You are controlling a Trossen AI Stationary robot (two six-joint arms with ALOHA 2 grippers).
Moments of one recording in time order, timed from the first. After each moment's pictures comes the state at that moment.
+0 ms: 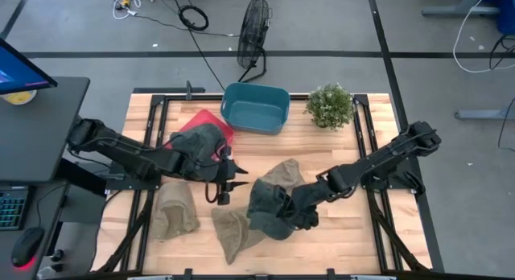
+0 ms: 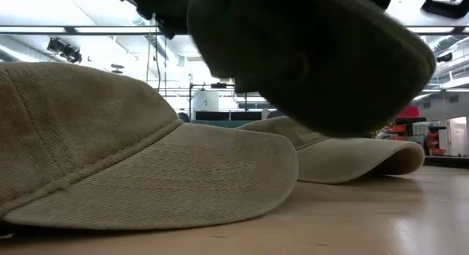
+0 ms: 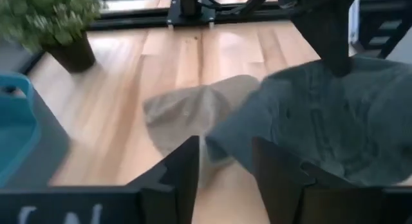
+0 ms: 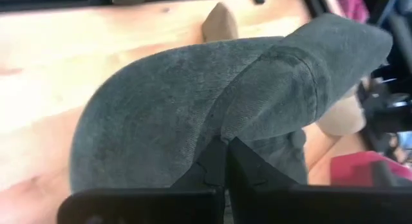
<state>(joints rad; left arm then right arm) -0.27 1.33 0.87 -0.02 -0.28 -0.06 0.43 1.56 1.07 -0.26 -0.03 -0.82</state>
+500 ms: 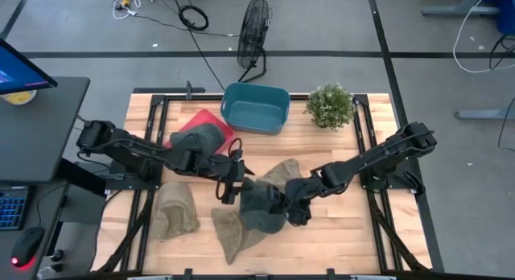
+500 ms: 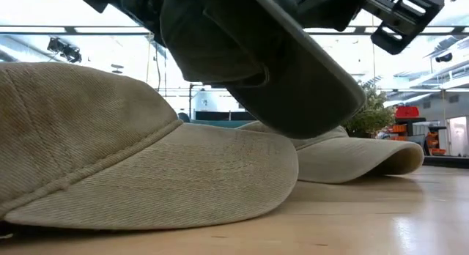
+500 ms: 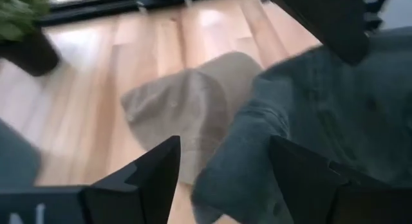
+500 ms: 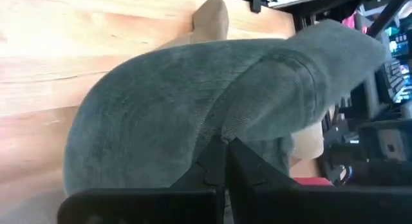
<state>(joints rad) -0.19 1.46 0.87 0.05 -0.09 0.06 0.36 1.60 1.07 -0.17 -0.07 -1.13</state>
